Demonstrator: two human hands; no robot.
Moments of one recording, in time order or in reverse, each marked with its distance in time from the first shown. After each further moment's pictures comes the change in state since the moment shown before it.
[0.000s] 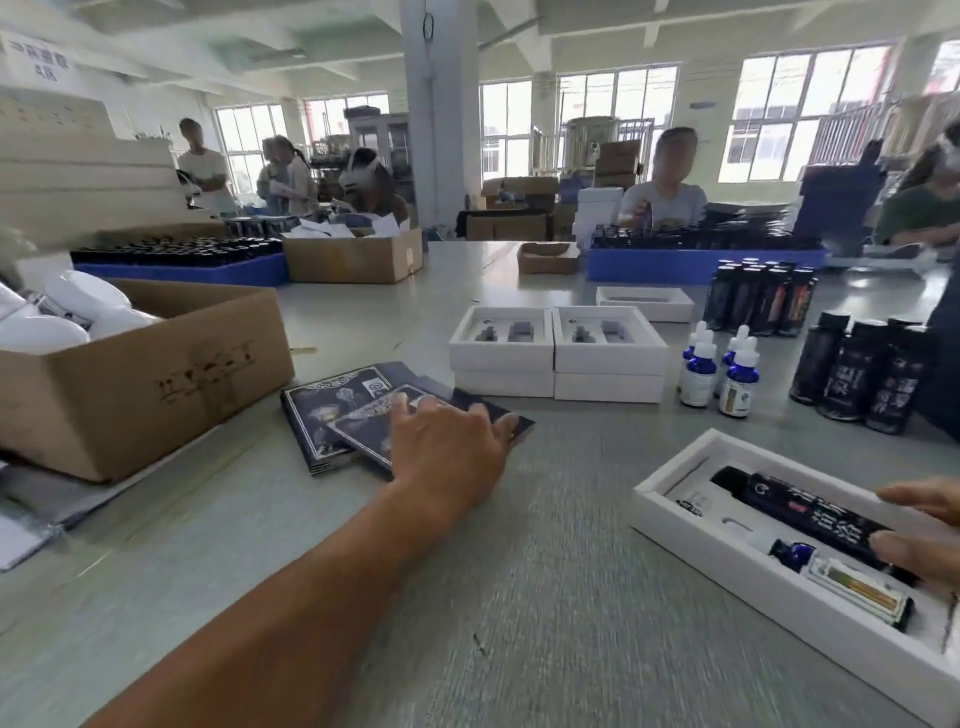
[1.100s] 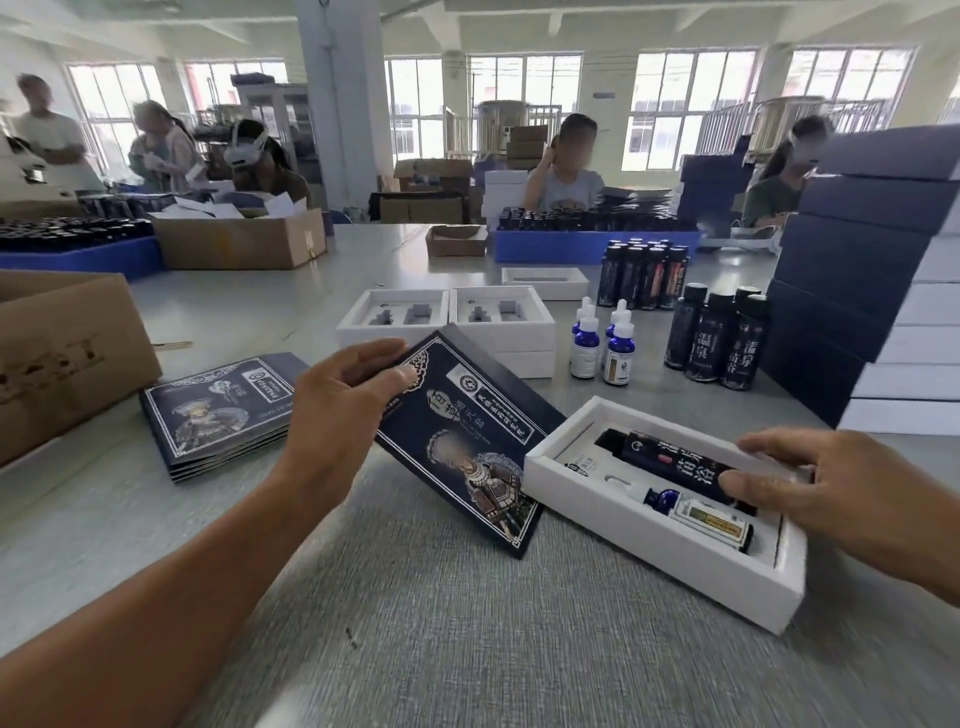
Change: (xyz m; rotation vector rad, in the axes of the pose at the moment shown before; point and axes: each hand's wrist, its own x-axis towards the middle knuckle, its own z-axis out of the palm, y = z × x) left_hand -0.002 0.017 -0.008 -1.721 0.138 -0.064; right_hand -0.092 -0.156 -0.045 -0.170 -0.089 -0.106
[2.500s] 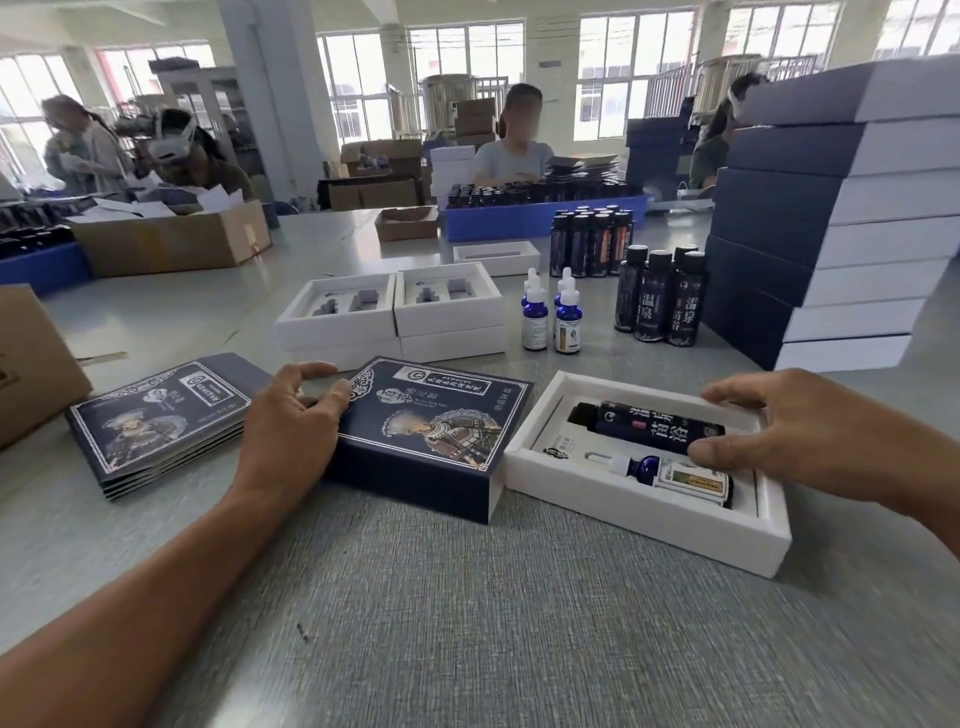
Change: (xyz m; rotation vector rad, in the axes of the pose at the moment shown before) left_hand 0.012 -0.039 -0.009 0.531 0.046 0.046; right_hand -0.003 0.013 -0.015 0.042 -0.078 0.044
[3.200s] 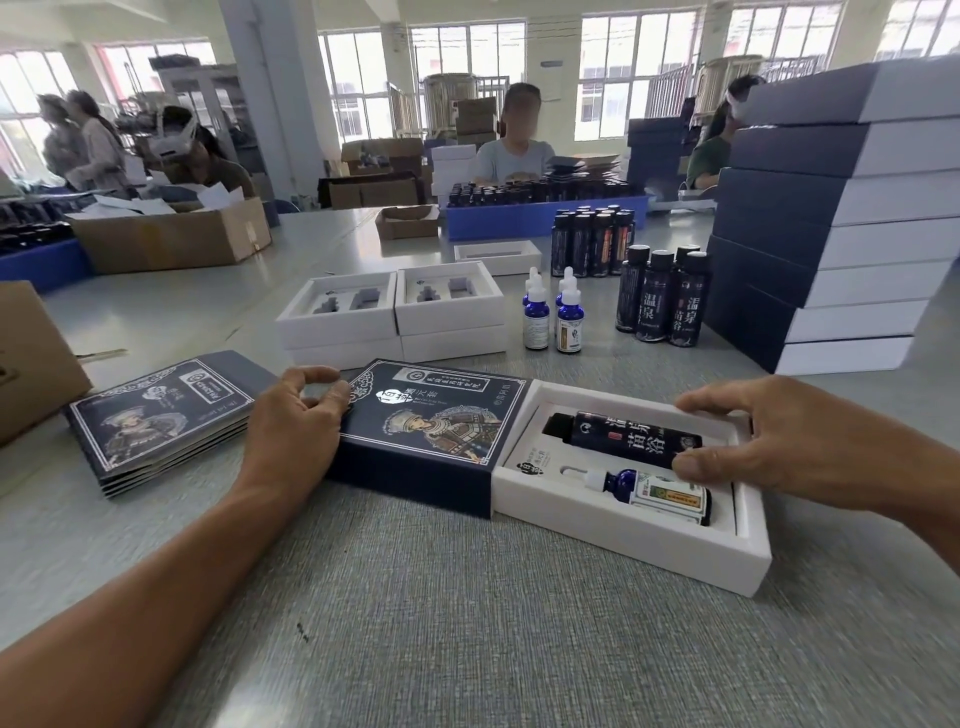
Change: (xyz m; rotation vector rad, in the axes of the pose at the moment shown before) left_hand -0.002 0.004 0.001 -0.008 -0.018 -0.052; right_hand -0.002 -0.010 0.005 -0.016 -0.093 -0.138
